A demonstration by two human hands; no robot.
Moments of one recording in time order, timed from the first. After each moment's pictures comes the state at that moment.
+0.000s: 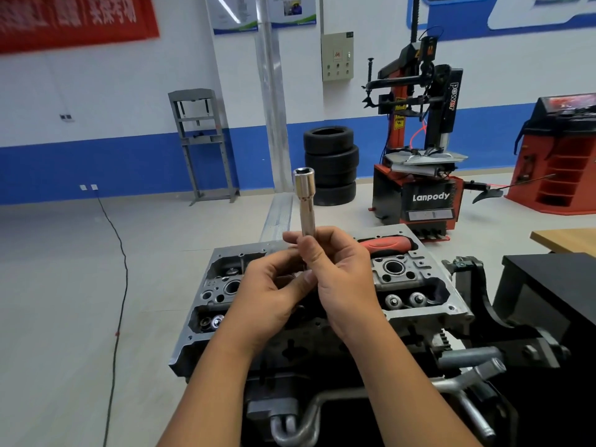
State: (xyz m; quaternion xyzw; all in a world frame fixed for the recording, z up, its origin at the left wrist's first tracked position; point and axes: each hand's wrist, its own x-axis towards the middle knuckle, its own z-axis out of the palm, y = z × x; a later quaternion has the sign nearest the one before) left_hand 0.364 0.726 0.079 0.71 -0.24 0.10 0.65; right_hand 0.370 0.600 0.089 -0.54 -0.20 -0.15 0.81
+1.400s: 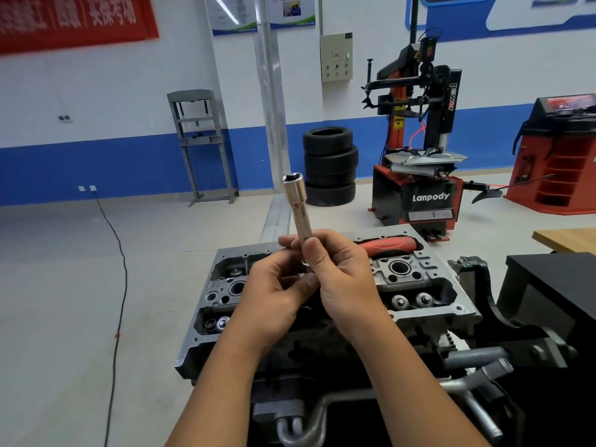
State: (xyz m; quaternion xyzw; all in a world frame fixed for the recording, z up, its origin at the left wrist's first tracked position) left_hand 0.367 0.729 0.076 0.71 -0.23 0.09 0.66; right_hand 0.367 0.605 0.091 -0.56 -0.23 -0.15 0.78
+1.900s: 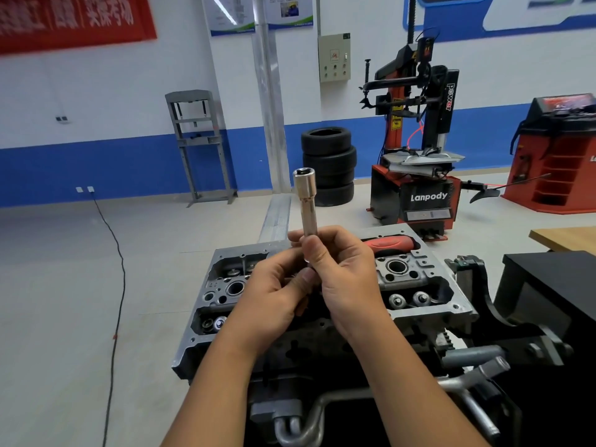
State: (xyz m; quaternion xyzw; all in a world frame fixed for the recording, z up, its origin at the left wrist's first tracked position) left_hand 0.366 0.727 0.078 0.71 -0.25 0.07 0.66; right_hand 0.365 0.602 0.090 -0.53 -0.21 -0.16 0.80
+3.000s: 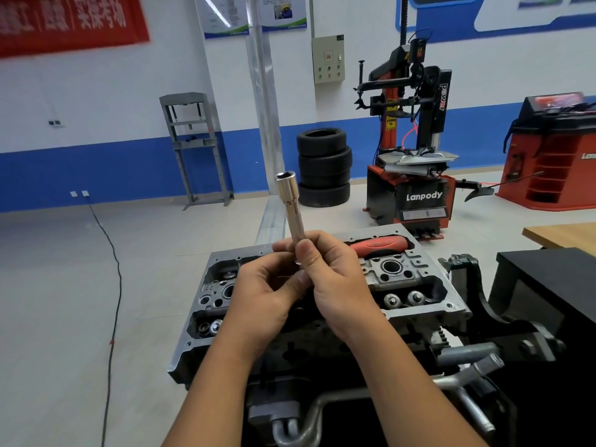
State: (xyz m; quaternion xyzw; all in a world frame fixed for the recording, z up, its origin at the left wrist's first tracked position) left_hand 0.364 0.727 0.075 0.68 -0.23 0.12 0.68; right_hand 0.368 0.602 0.088 -0.57 -0.21 -0.11 0.78
